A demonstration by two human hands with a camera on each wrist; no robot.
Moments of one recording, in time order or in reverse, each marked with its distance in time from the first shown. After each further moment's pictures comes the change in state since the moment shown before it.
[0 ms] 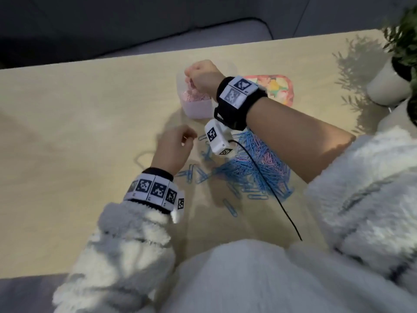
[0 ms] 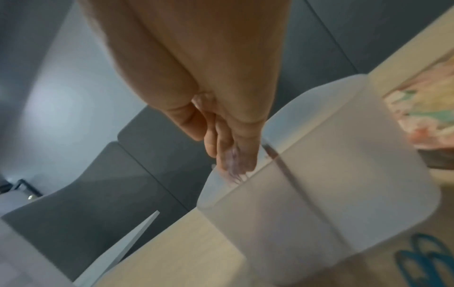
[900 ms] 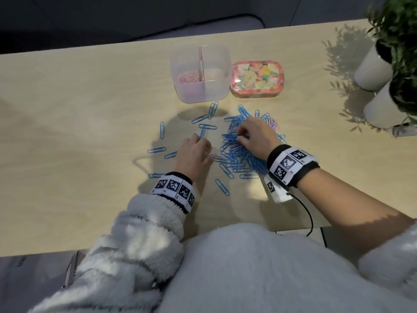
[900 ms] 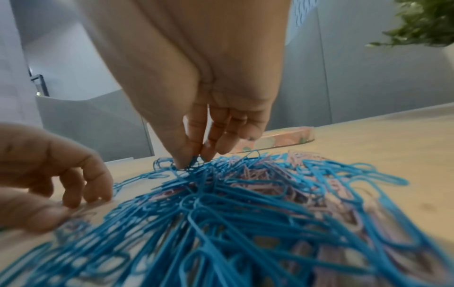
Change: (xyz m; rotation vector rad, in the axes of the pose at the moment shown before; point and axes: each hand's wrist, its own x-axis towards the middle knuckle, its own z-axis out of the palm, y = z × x) left_hand -0.045 -0.003 0.071 0.279 -0.182 0.100; right_hand -0.139 0.143 -0.065 -0.842 0.070 -0.158
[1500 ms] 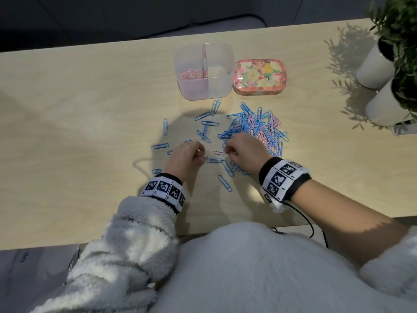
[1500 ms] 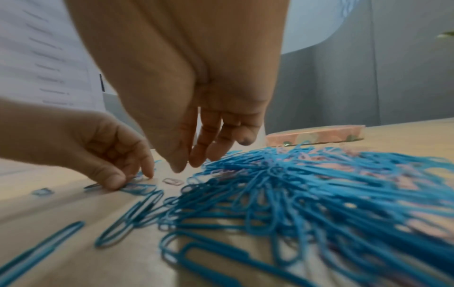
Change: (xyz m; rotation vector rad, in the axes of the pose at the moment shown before) left_hand -0.018 -0.018 -0.010 -0.131 -0.016 -0.024; right_hand -0.027 -0.030 0.022 -0.147 -0.139 -0.156
